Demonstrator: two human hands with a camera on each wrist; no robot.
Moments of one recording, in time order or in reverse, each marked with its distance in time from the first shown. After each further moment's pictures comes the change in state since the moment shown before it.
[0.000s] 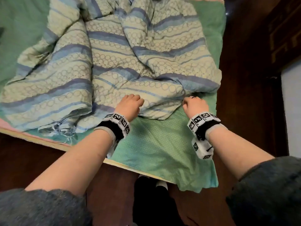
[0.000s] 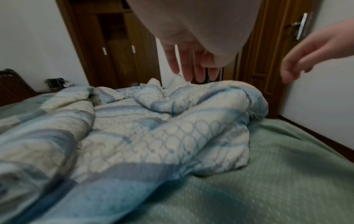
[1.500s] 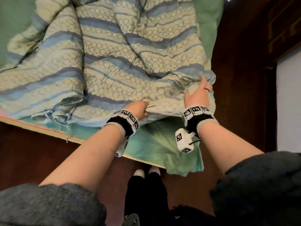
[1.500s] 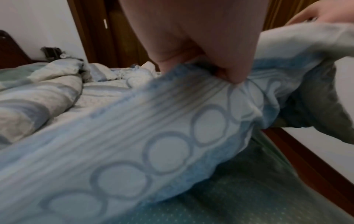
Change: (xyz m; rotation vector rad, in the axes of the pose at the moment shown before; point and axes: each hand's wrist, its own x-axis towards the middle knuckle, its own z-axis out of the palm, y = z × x) left_hand 0.002 0.076 0.015 -0.186 -0.343 -0.136; right_hand -0.041 0.028 -0.028 0.488 0.242 0.381
